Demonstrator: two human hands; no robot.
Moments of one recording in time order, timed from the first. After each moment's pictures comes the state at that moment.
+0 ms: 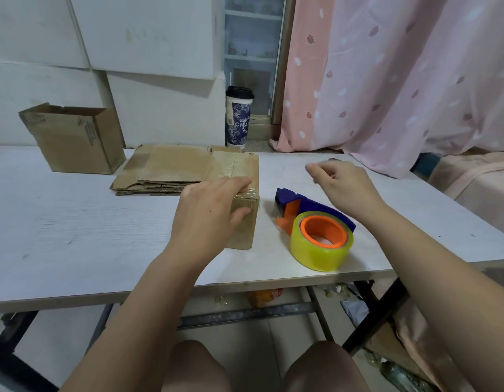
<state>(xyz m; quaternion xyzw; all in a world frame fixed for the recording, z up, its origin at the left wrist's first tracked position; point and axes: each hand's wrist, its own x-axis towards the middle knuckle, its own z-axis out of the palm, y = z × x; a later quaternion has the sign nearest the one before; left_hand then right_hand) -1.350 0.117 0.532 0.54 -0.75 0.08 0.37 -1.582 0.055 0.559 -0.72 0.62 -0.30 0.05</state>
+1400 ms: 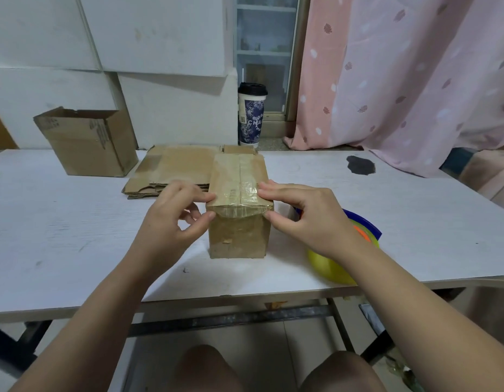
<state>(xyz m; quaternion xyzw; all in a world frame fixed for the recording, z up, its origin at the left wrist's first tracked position) -1.286 0.117 0.516 0.47 -0.73 -0.08 0.48 -1.519 0.090 0.538 -0.82 0.40 -0.38 0.15</state>
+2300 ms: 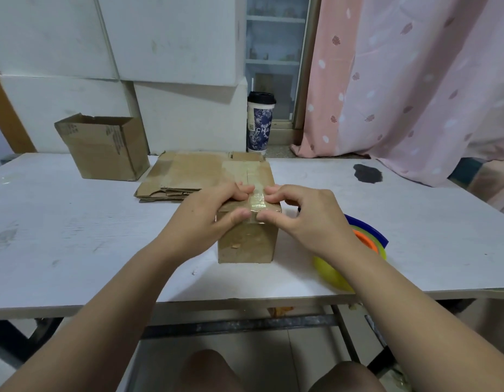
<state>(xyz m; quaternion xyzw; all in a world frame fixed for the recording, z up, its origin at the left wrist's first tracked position) -1.301 0.097 0.533 0.46 -0.80 -0.08 0.38 -1.502 0.083 0.539 -0.79 0.46 -0.38 0.16</state>
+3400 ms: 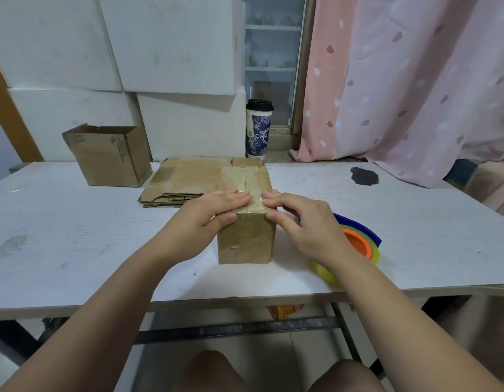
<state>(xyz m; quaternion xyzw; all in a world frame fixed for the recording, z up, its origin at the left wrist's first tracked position) -1.290 0.102 0.534 0.45 -0.82 -0.13 0.34 -1.510 0.086 0.529 -0.80 0.42 -0.40 0.17</state>
